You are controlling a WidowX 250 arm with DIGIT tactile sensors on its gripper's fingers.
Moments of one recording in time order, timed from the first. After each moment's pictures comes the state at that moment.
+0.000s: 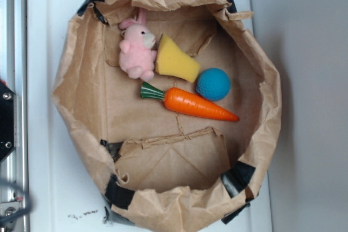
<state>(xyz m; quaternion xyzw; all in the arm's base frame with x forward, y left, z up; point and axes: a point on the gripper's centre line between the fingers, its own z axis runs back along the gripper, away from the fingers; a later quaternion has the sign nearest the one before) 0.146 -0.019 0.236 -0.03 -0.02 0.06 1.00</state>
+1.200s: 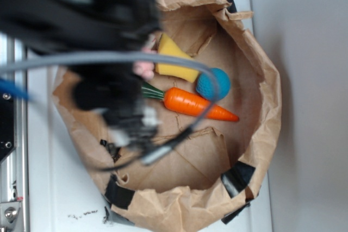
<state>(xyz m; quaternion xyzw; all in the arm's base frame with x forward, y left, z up) 0.233 0.003 0.185 -0.04 -0.03 0.23 0.97</state>
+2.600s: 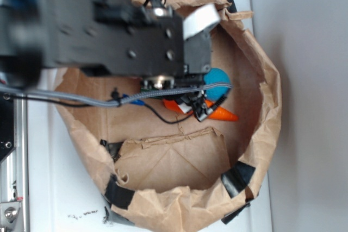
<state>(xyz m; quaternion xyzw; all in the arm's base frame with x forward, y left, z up) 0.270 0.037 0.052 0.06 -0.09 0.30 0.95</state>
